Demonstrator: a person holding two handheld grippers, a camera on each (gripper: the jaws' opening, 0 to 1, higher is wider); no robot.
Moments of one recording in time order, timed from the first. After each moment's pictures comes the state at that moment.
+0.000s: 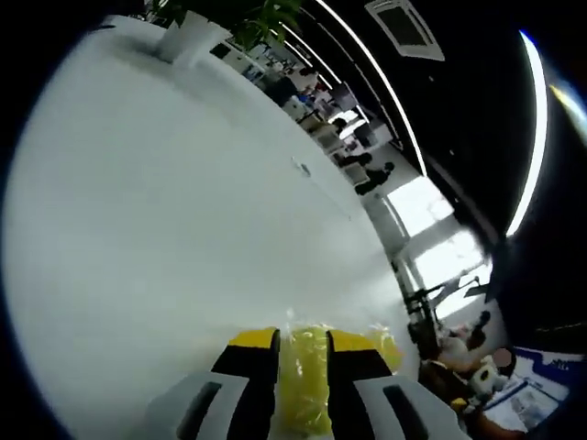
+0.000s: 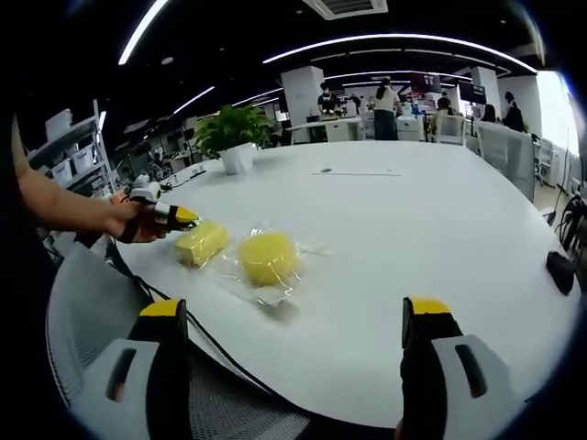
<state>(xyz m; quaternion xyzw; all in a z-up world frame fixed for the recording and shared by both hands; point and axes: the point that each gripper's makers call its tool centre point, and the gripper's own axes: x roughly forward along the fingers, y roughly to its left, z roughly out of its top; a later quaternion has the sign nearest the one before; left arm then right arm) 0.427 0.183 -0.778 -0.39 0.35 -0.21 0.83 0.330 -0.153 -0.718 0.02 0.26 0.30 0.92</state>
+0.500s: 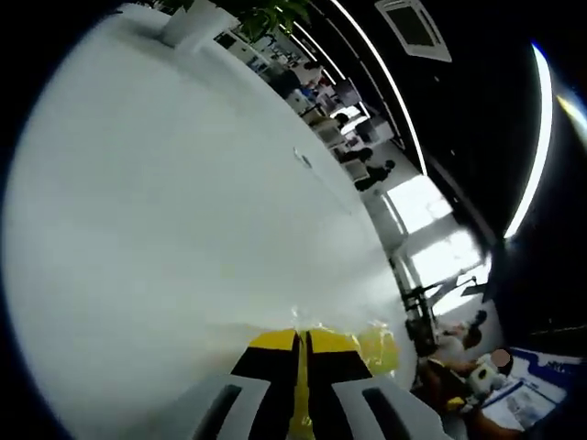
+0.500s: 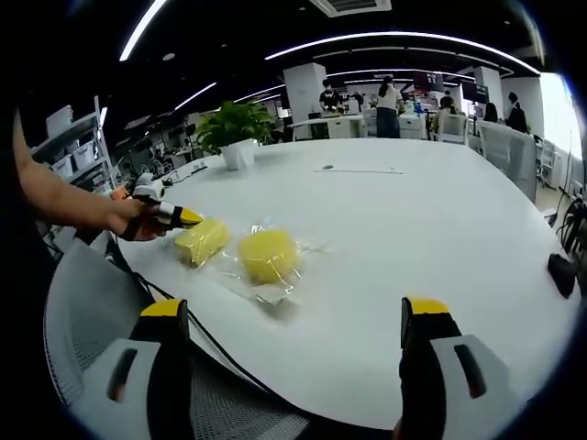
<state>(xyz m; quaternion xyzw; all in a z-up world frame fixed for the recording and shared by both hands) 0.425 0.171 -0.781 -0.37 0.35 -0.22 0.83 0.331 -0.152 -0.723 0.01 0.26 0.30 0.92</state>
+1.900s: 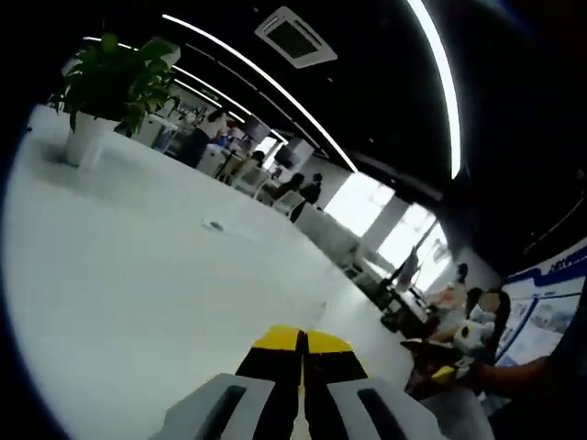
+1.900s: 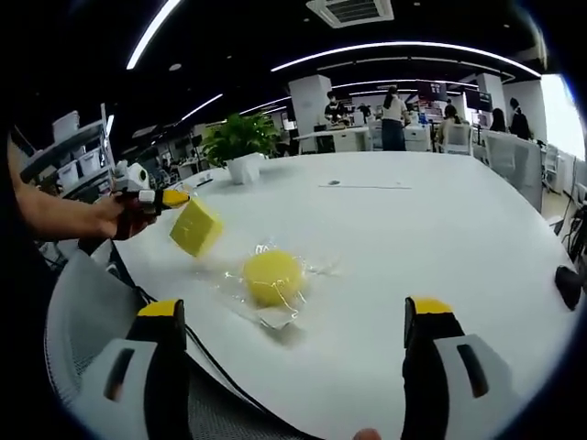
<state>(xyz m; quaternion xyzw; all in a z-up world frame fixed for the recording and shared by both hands) 0.414 0.141 -0.672 -0.26 0.20 -0.33 0.88 0.349 -0.137 -0.709 0.02 0.23 0.32 0.92</state>
